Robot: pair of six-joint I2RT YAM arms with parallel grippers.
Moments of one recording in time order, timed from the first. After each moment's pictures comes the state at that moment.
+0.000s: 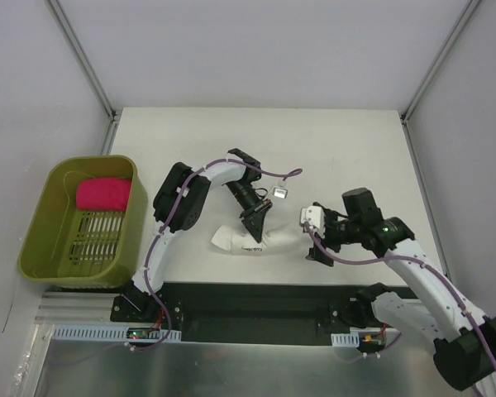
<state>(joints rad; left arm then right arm) -0.63 2.35 1.78 -1.38 1.10 0.87 0.41 0.84 0.72 -0.80 -0.63 -0.83</state>
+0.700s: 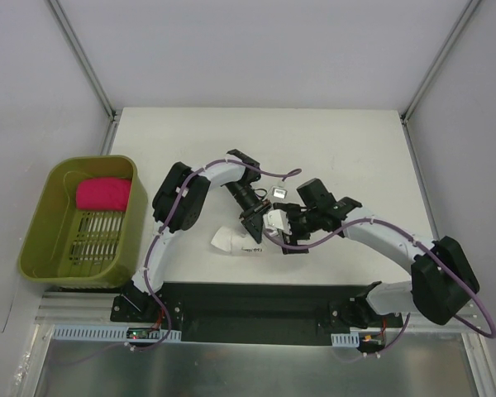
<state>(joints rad) -0.63 2.34 1.75 -1.35 1.11 0.85 0.66 1.32 0.81 -0.53 -0.56 -1.06</state>
